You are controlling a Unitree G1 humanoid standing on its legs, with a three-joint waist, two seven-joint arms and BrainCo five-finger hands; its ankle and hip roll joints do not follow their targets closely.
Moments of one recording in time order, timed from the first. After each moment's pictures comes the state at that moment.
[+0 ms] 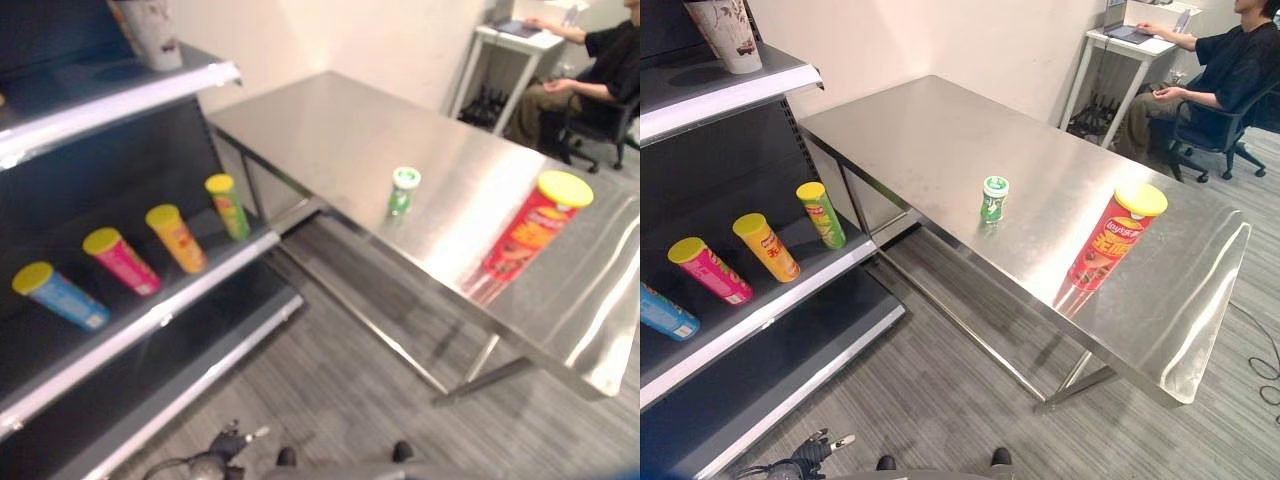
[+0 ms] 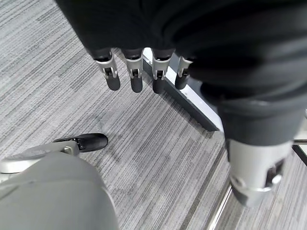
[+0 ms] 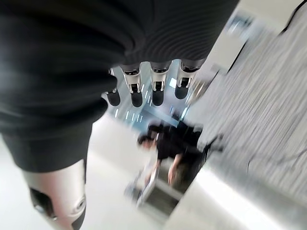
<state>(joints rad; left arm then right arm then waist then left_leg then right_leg) 0.07 0.28 -0.15 1.14 -0.18 -0.10 -0.01 -0.04 -1.11 -0.33 0.55 0.41 -0.13 0.00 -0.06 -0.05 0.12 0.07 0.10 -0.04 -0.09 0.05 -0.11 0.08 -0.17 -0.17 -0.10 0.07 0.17</state>
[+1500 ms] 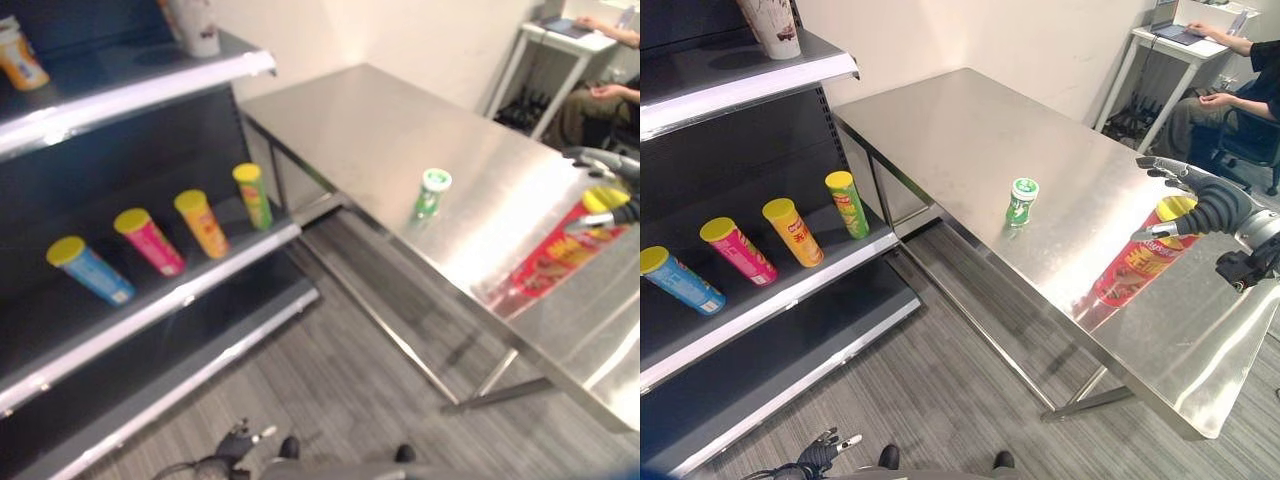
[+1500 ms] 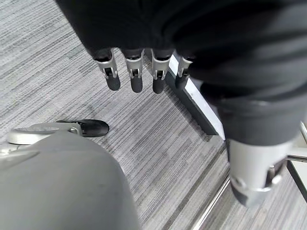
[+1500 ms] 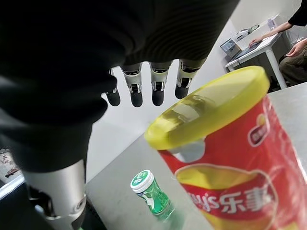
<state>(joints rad) 0.11 0.25 -0.12 1.10 -0.17 -0.14 -0.04 -0.13 -1.40 -0.05 0.10 0.39 -0.15 0.31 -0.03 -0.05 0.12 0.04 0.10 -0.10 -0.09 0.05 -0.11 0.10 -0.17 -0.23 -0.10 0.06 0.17</state>
